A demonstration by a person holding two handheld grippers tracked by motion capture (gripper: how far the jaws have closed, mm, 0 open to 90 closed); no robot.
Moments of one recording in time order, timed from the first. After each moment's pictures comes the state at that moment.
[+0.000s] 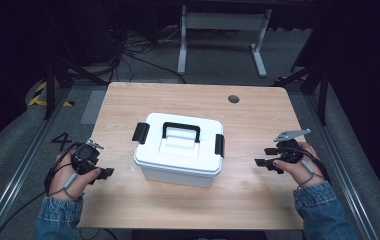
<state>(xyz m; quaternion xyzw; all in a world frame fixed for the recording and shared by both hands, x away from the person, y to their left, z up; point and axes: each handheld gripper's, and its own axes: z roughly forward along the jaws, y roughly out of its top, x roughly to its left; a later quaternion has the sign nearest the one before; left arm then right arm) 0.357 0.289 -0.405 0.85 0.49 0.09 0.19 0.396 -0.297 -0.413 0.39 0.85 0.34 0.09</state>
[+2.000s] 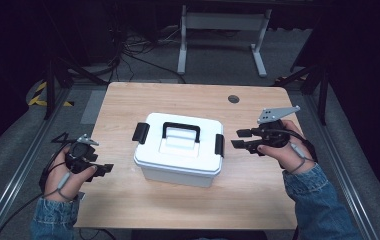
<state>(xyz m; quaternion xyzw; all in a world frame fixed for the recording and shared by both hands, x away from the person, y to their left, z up) 0.351 0.293 -0.385 0.83 0.49 0.09 0.24 0.398 -0.221 -0.325 0.26 0.86 0.44 0.08</state>
